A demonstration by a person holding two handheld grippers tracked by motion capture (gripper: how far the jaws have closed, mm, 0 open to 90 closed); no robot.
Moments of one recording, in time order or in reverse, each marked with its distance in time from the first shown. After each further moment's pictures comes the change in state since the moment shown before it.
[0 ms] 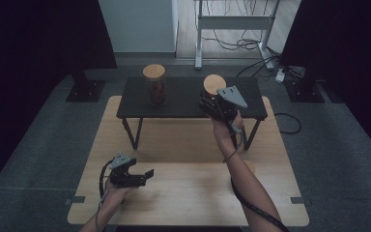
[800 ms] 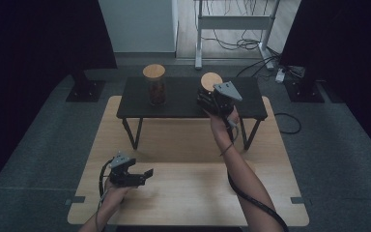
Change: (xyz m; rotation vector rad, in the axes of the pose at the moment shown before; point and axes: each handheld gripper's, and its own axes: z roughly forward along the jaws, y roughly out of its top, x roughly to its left) left arm 0.004 -0.001 0.002 0.010 0.005 -0.010; right arm 0.000 0.003 0.027 0.048 -0.006 0.008
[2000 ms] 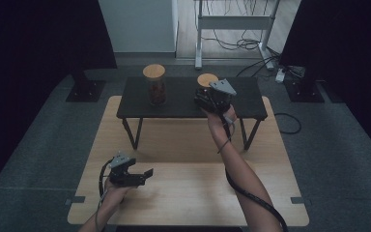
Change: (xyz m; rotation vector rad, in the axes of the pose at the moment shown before) left arm 0.000 0.000 0.000 -0.003 -0.002 0.005; right arm 0.006 0.012 0.016 0.093 -0.011 -0.013
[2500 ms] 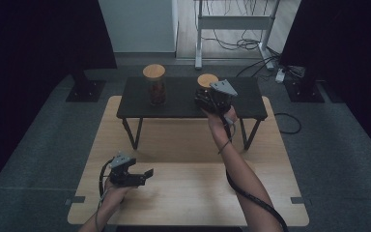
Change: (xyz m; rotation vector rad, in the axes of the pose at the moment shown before) left arm 0.000 0.000 0.000 0.000 -0.002 0.005; right arm -0.004 -0.003 -0.002 -0.010 0.015 0.001
